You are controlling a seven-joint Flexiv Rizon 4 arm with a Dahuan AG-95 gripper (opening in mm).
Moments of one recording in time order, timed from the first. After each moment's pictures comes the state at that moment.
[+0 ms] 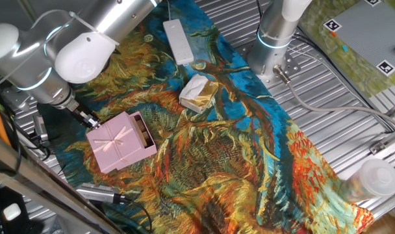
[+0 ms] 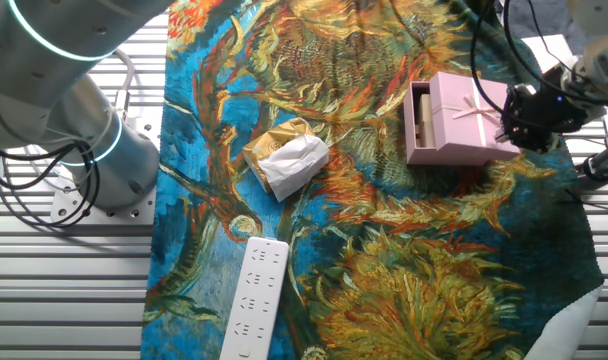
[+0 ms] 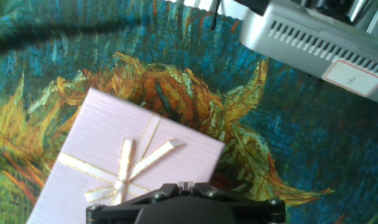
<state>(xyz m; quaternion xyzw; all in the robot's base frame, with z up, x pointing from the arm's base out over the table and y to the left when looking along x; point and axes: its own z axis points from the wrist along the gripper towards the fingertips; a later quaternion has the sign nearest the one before) 0.709 0.021 0.094 0.20 -0.97 -0.07 0.09</state>
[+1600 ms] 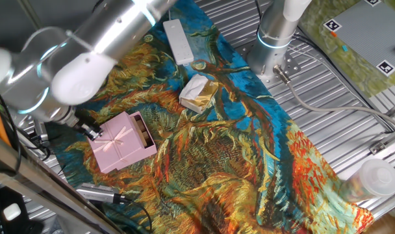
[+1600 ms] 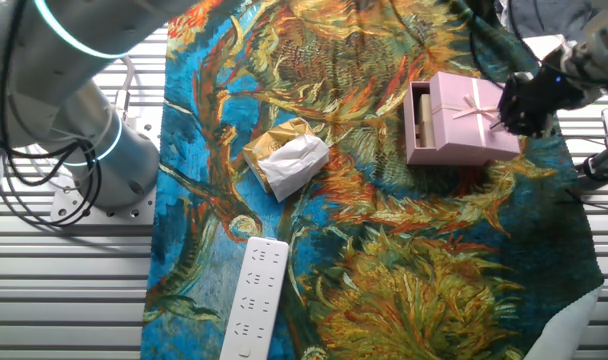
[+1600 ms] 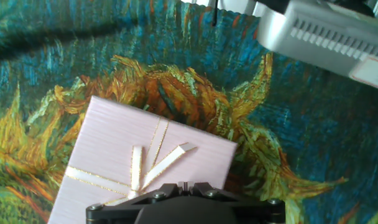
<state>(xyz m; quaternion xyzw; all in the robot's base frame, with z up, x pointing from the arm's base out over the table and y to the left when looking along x) 0.708 0.052 0.093 0.13 -0.98 -0.03 0.17</state>
